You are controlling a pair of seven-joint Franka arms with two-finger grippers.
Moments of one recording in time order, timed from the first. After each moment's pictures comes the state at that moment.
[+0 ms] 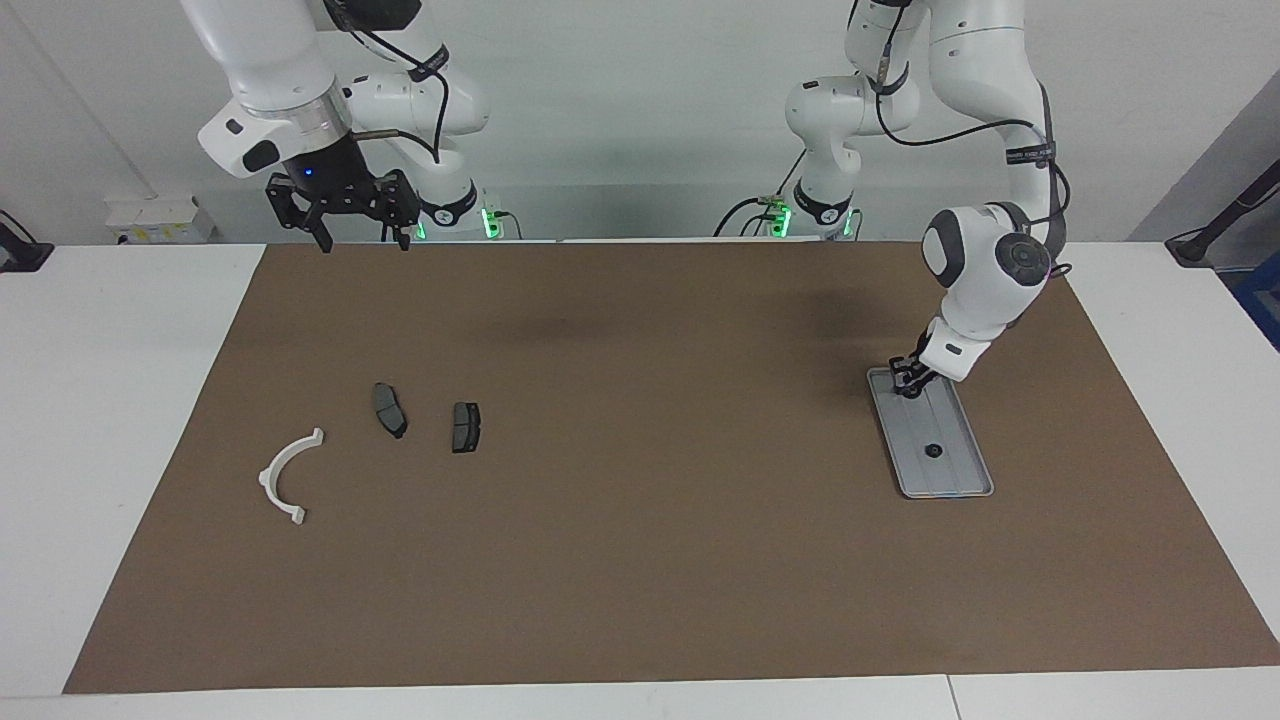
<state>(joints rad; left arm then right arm) 0.01 0.12 0.00 -2.26 0.00 2.31 -0.08 -0.03 -0.12 0.13 -1.69 0.02 1.54 0.14</state>
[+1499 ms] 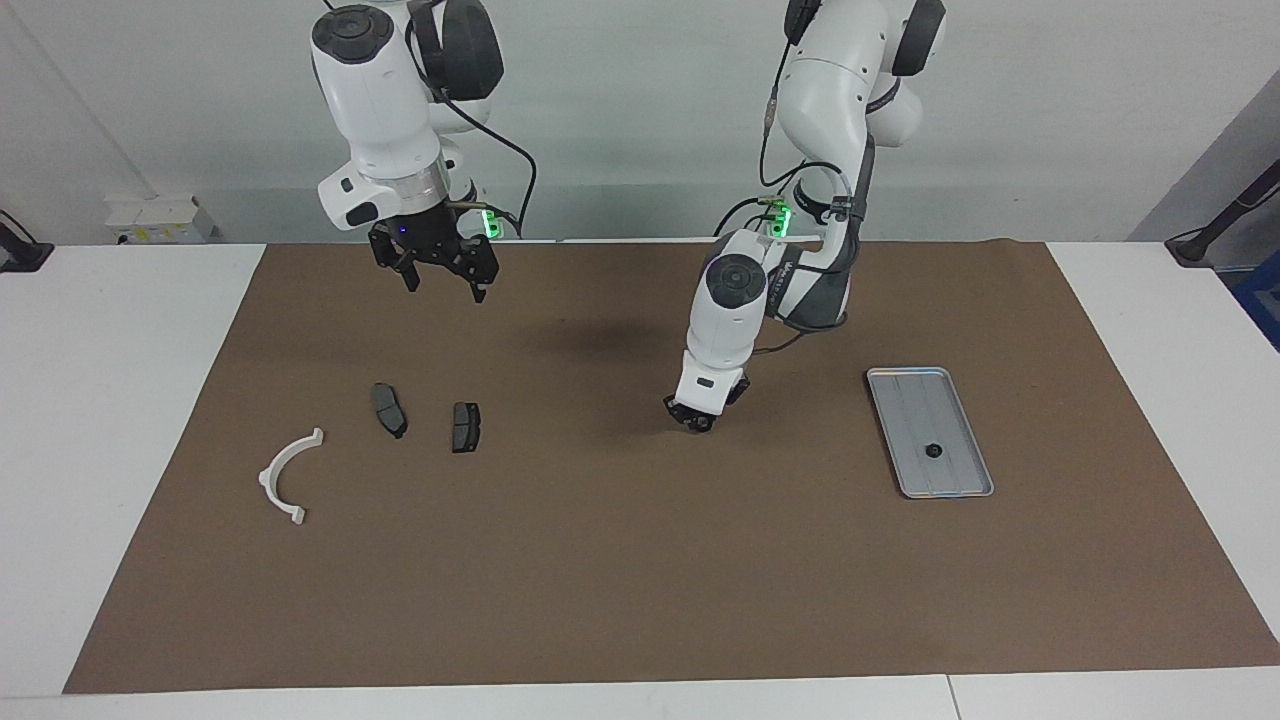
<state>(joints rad) -0.58 0.45 0.00 -1.77 -0.04 2.24 -0.89 0.09 -0.12 0.15 -1.91 0.02 1.80 0.49</state>
